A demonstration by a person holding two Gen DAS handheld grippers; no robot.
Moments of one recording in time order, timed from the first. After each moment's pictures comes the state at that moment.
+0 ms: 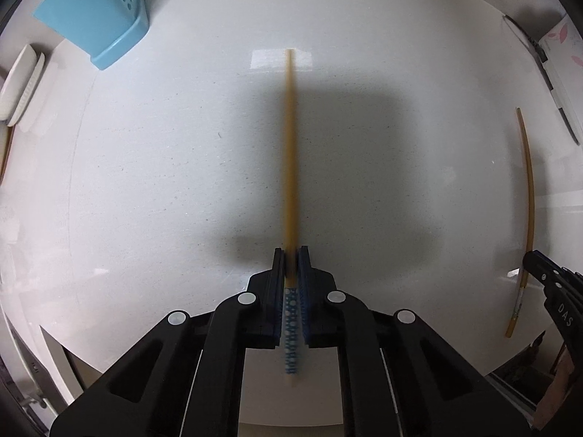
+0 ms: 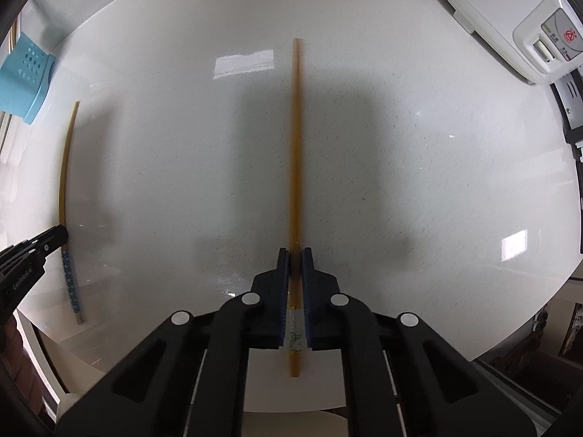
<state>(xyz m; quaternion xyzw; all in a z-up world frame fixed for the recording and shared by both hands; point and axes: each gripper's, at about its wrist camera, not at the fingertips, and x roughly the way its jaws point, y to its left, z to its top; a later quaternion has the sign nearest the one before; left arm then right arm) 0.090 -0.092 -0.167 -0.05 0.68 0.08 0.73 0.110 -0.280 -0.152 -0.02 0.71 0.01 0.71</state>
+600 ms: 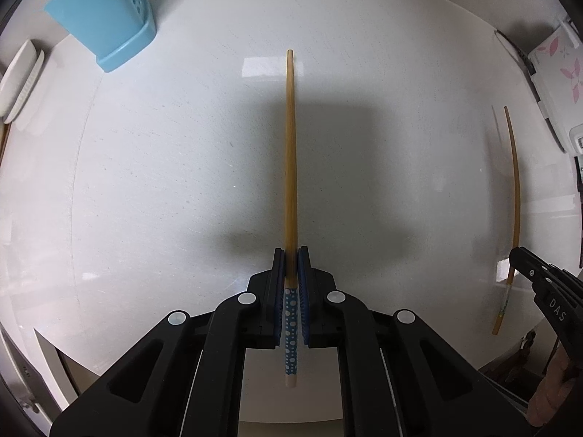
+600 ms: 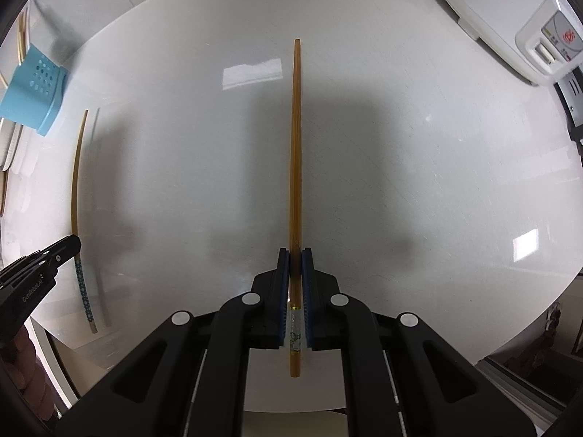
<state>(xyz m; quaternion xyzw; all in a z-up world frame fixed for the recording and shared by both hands) 0.075 -0.067 -0.149 -0.07 0.66 0.06 0.74 0.108 -0.291 -0.143 0.00 0.69 0.03 0.72</state>
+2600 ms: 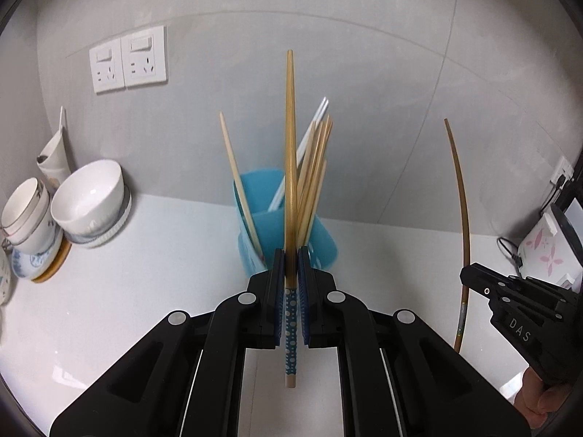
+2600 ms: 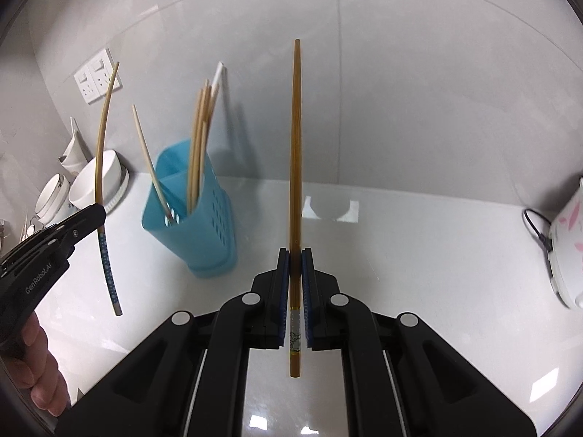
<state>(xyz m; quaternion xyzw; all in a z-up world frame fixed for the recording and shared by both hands) 0.113 0.140 0.039 -0.10 0.35 0.11 0.92 0.198 -0.029 0.002 -0.03 0.46 0.19 0.87</state>
